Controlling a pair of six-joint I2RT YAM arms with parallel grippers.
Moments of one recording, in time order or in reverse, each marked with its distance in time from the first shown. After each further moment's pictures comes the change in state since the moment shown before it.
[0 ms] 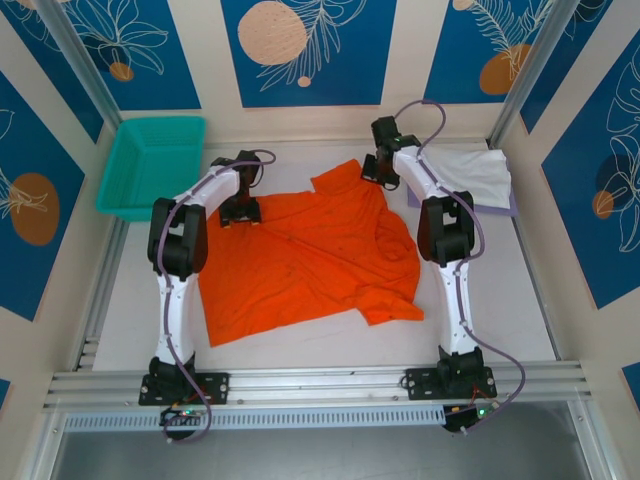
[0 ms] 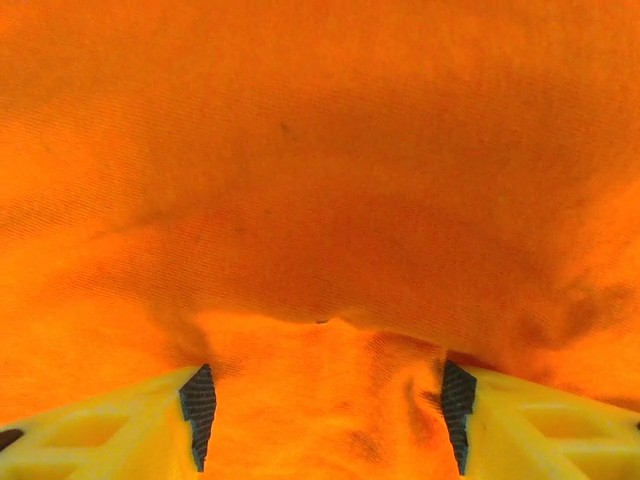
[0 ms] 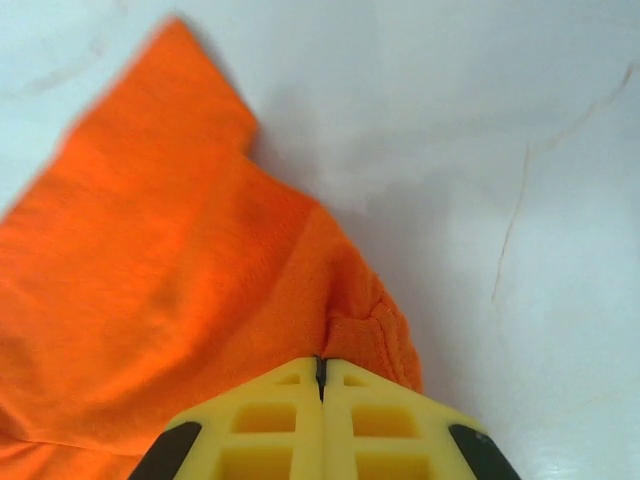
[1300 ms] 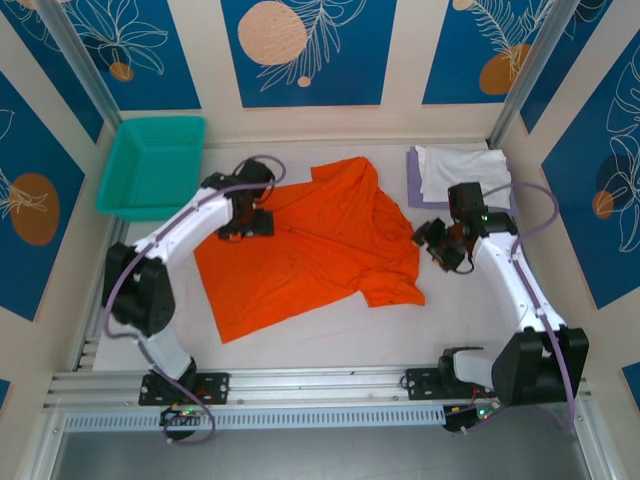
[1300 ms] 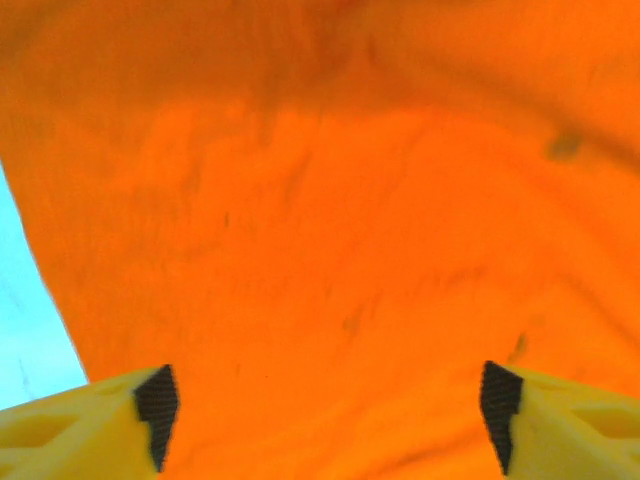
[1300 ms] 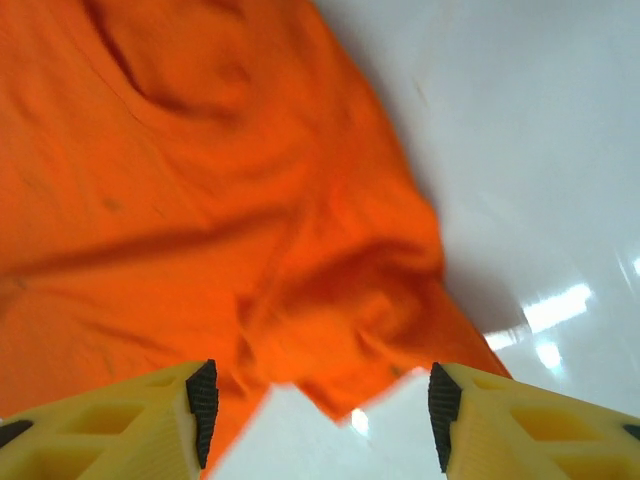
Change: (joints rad) left arm -0.211 -0.583 -0.425 -0.033 -0.020 -0.118; right arm -0.194 -1.192 -1.176 -0.163 -0.229 0.354
